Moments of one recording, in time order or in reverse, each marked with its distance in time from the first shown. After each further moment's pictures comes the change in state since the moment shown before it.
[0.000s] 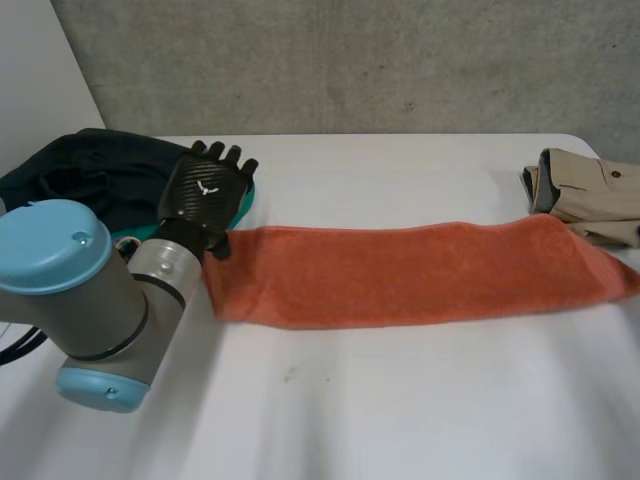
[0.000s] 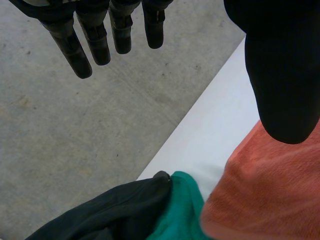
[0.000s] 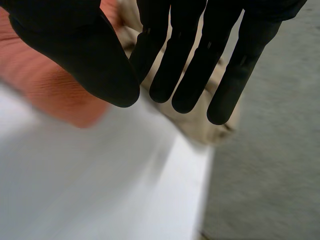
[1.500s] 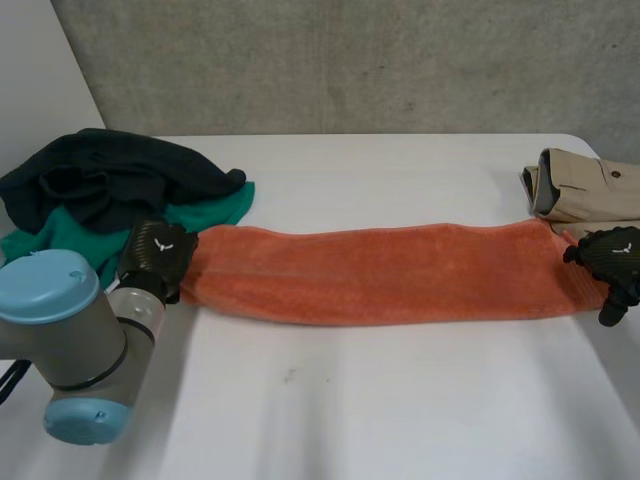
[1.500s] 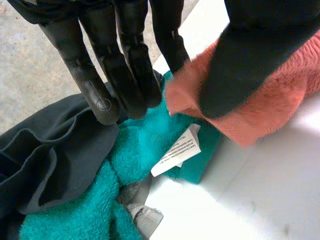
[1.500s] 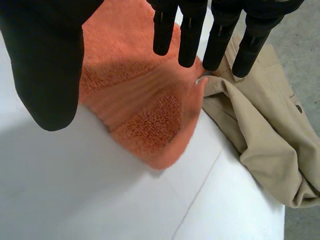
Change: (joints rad) left arm 0.134 -0.092 -0.168 0.092 -0.073 0.110; right arm 0.103 -0.049 0.165 0.016 -0.100 -0.084; left_hand 0.764 0.811 0.825 0.843 0.788; right_hand -0.746 -0.788 -0.798 -0.800 -0.773
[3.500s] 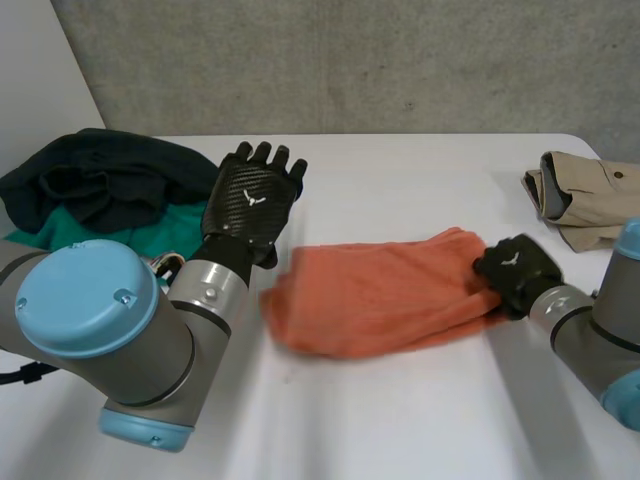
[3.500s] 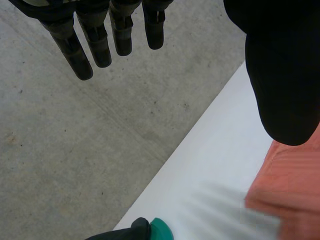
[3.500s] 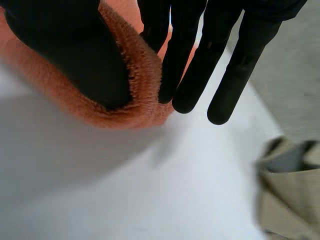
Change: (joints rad) left arm -0.307 0.084 0.161 -0.006 -0.008 -0.147; right arm 0.421 -0.016 0.099 -0.228 0.264 0.117; left_hand -0.757 -0.793 -0.803 -0.825 -0.789; right_hand 0.678 0.777 0.794 0.793 0.736
